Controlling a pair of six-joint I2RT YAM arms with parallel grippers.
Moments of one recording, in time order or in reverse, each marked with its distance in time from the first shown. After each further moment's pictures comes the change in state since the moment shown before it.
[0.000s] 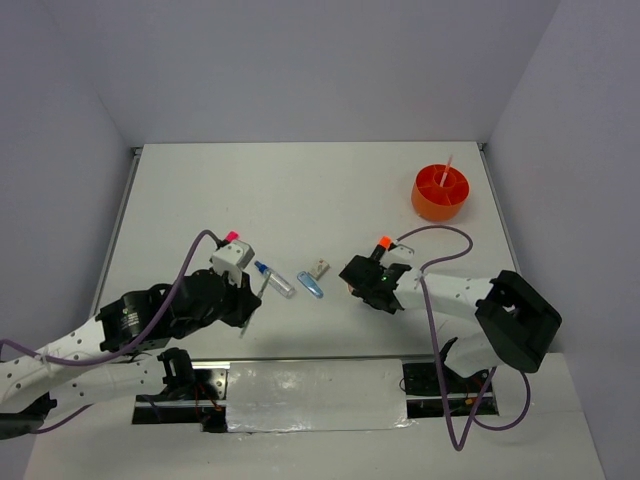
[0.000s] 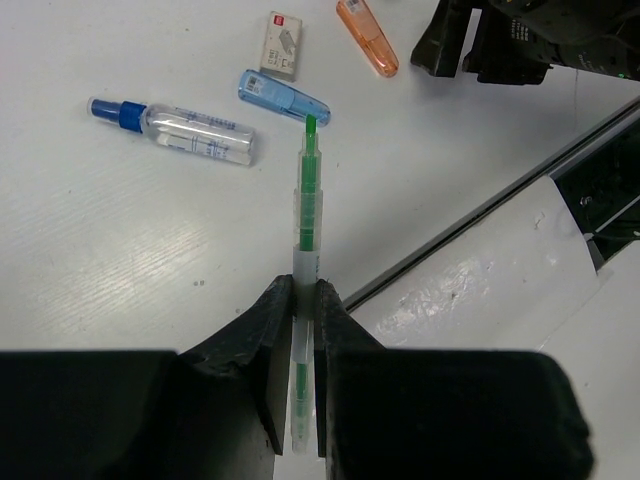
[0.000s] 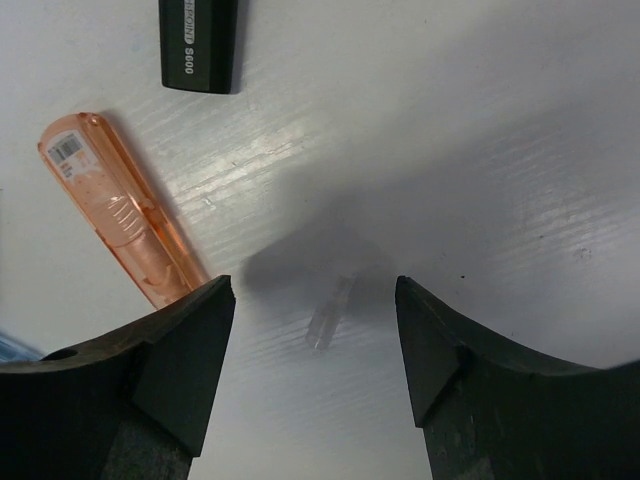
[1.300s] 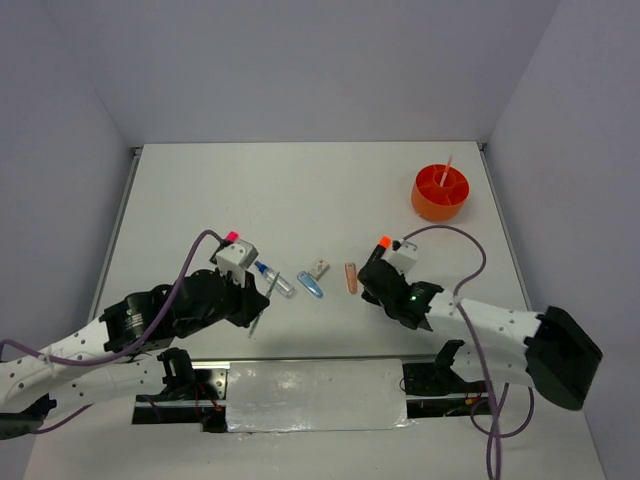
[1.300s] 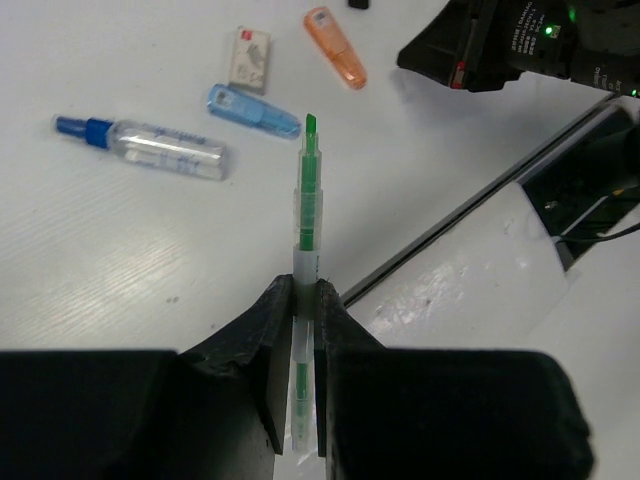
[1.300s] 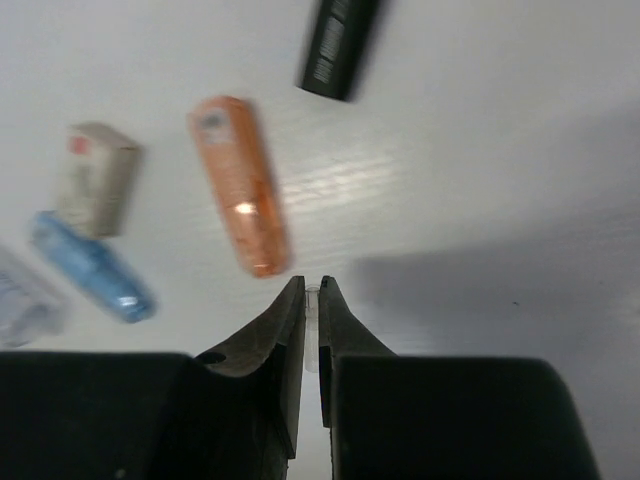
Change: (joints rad) left arm 0.000 0.004 -0.017 0.059 0.033 -0.001; right arm 0.013 -0.208 -0.160 0.233 -0.030 -0.174
